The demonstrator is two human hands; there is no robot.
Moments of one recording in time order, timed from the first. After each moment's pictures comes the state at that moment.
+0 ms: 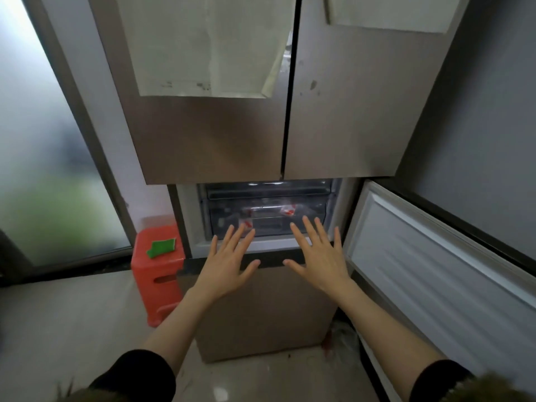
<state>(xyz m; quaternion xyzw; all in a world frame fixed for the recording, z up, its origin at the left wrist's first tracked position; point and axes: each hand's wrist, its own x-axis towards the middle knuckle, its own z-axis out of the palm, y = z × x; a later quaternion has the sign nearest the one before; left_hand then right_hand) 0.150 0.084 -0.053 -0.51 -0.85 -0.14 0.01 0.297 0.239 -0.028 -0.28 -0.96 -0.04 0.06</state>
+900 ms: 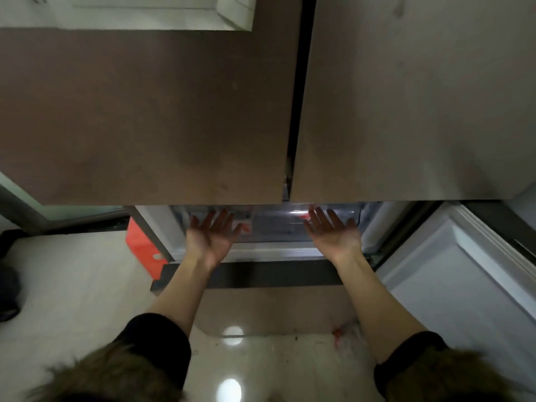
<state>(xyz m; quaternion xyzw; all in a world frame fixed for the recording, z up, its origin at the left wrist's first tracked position) -0.009 0.250 -0.110 0.18 -0.30 -0.87 -0.35 0.138 0.443 -0.113 -0.34 -0.07 0.91 0.24</state>
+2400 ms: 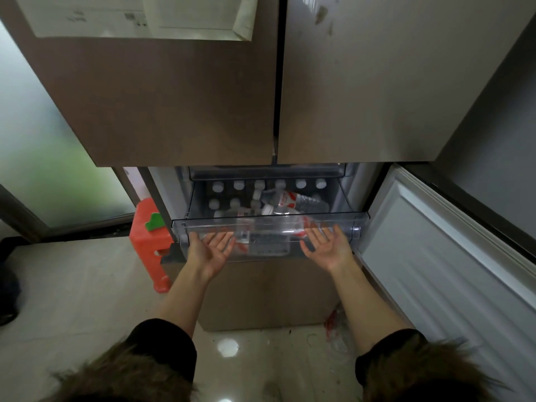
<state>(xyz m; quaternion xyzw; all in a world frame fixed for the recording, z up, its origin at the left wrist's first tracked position) 0.089 0.178 -0.105 0.18 -0.37 -0.84 -0.34 0.237 0.367 -0.102 -0.38 -0.19 0.88 0.21</state>
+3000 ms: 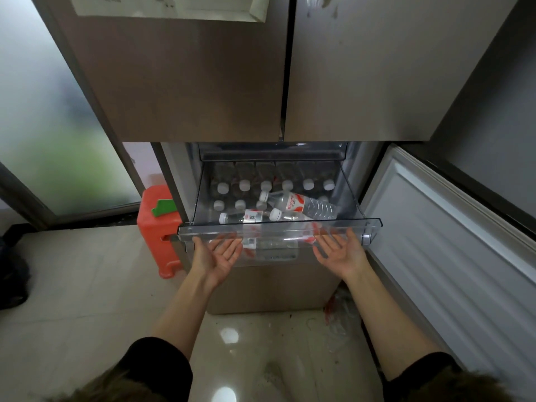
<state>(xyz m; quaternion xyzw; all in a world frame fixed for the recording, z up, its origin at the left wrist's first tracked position) 0.149 0.127 -0.111 0.19 -0.38 -0.83 -0.36 0.299 0.329 -0.110 -0.40 -0.20 0.87 0.20</state>
